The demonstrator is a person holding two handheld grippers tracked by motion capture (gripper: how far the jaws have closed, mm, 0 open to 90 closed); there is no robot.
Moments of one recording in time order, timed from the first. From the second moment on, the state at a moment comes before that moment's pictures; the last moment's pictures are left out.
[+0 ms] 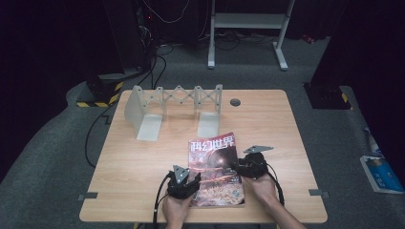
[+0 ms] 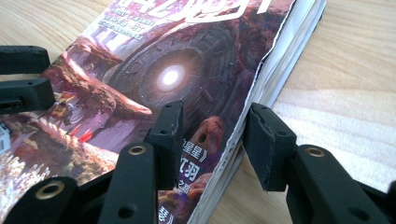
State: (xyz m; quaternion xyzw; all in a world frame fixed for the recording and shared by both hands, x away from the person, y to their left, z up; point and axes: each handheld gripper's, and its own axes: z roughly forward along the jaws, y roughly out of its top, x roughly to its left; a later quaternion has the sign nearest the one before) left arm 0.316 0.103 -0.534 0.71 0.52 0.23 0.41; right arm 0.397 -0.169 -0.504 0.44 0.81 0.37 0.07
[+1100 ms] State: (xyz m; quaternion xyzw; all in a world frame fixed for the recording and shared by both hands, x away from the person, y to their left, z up) left arm 0.315 0.101 -0.535 0.72 0.52 0.24 0.41; right arm 0.404 -0.158 -0.490 0.44 0.82 0.37 0.06
